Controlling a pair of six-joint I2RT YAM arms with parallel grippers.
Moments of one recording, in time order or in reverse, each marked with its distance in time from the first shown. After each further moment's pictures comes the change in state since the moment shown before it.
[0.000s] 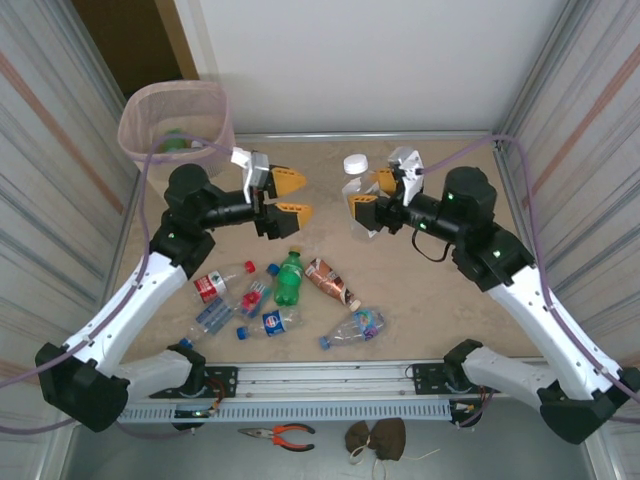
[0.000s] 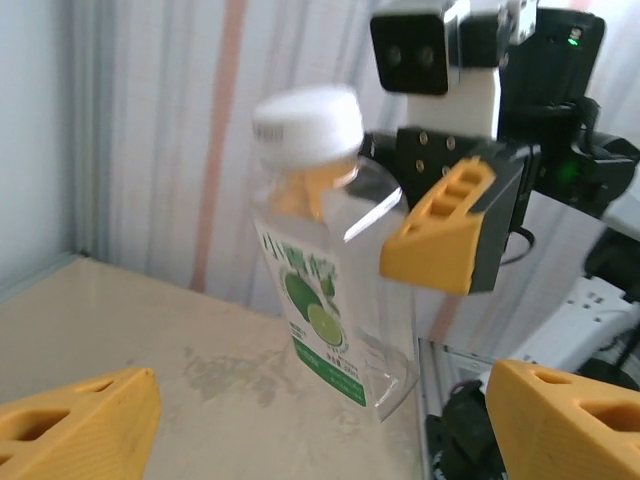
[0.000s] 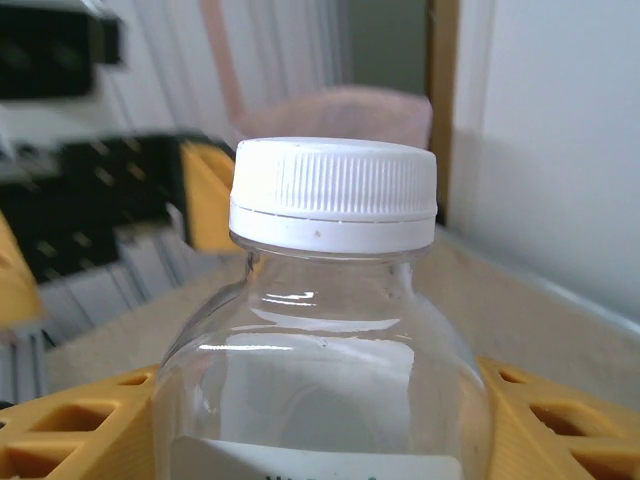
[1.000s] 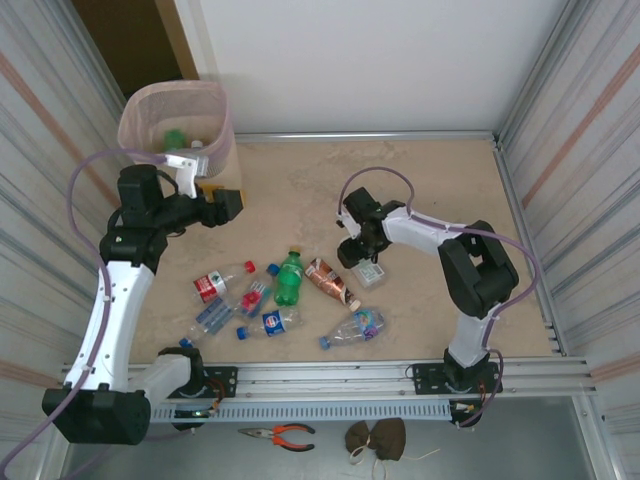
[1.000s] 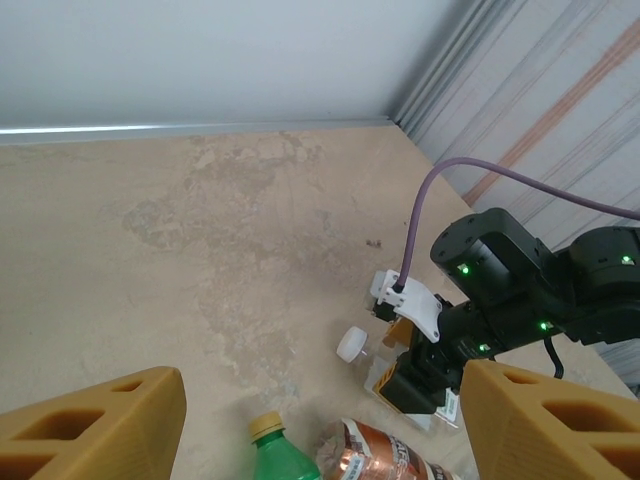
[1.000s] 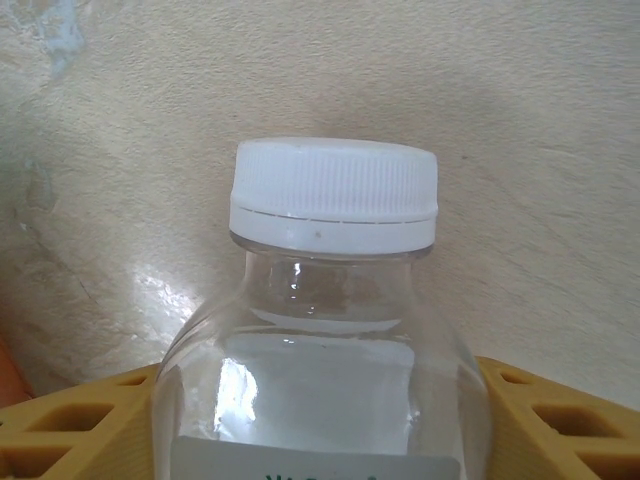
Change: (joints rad) left arm 0.436 -0.098 0.046 -0.678 -0.243 0.125; right arm -0.016 0.841 -0.003 -0.343 0.325 -0.064
